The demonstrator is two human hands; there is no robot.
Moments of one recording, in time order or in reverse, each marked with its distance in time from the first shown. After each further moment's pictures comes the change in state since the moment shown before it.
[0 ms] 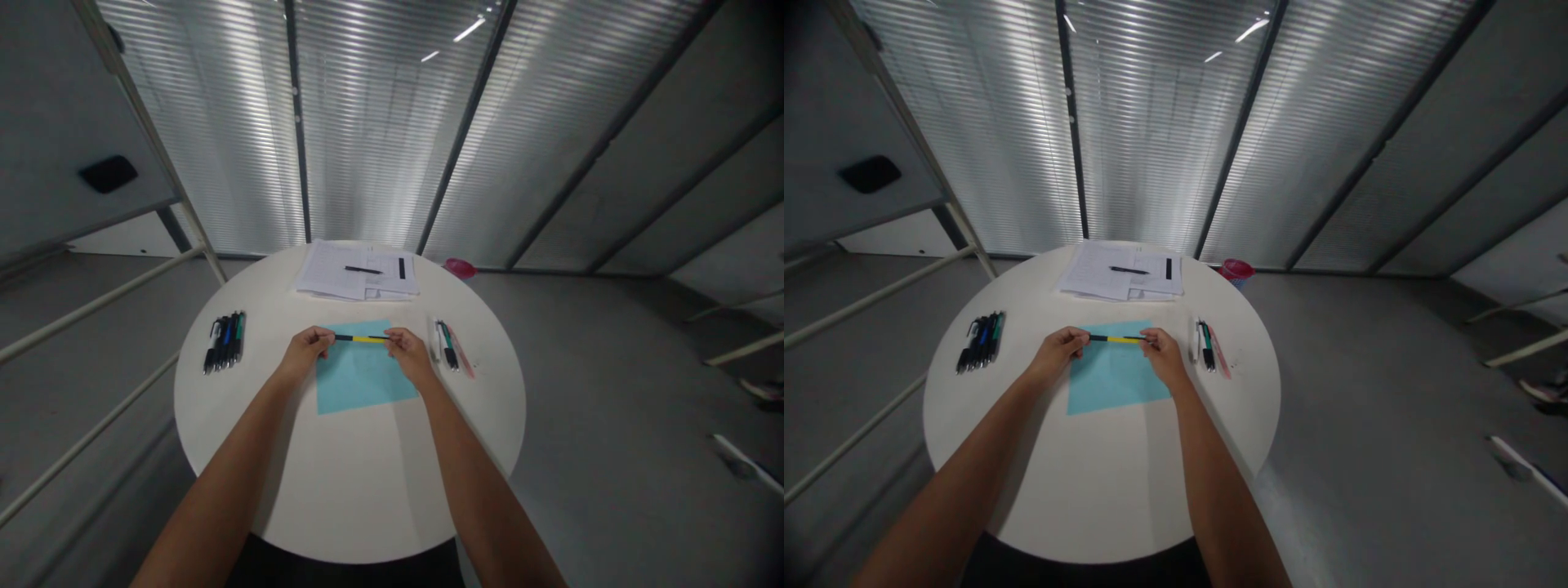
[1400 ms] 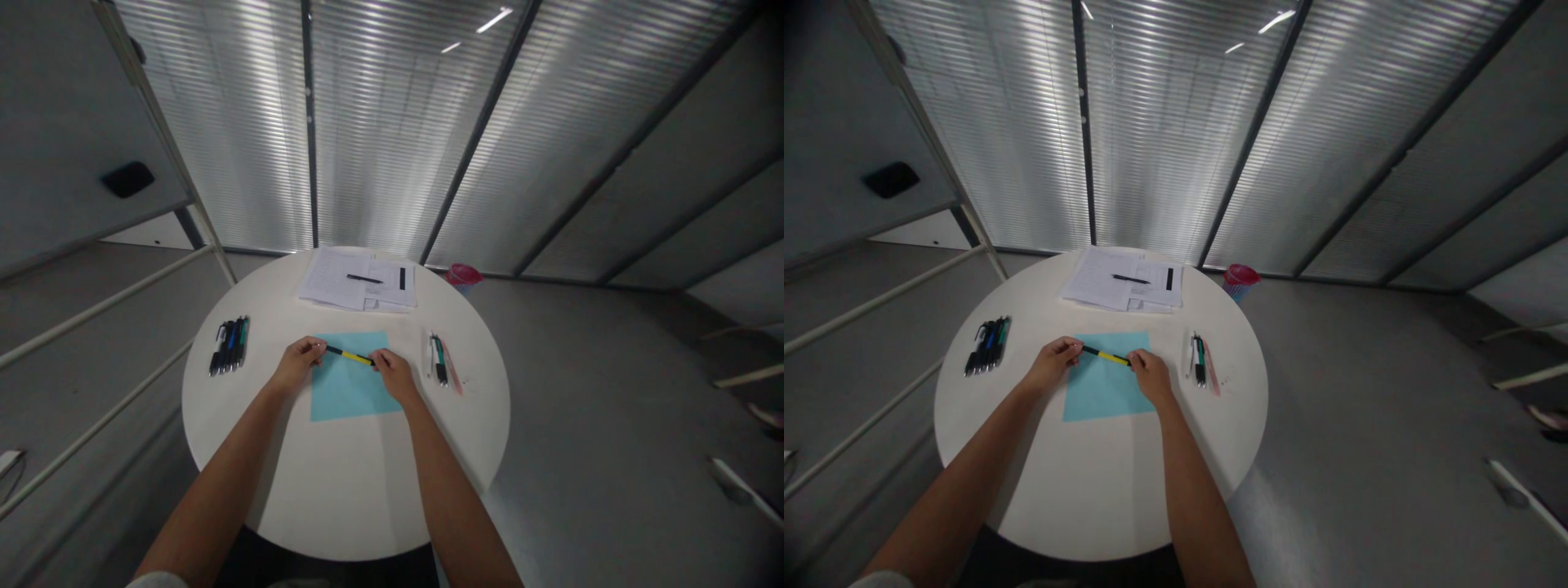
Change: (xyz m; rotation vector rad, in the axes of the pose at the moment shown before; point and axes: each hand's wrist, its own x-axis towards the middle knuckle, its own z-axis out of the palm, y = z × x) left_hand -0.004 -0.005 -0.004 -0.184 0.061 -0.074; right_hand -0.010 -0.007 0.006 -0.426 -0.114 0.004
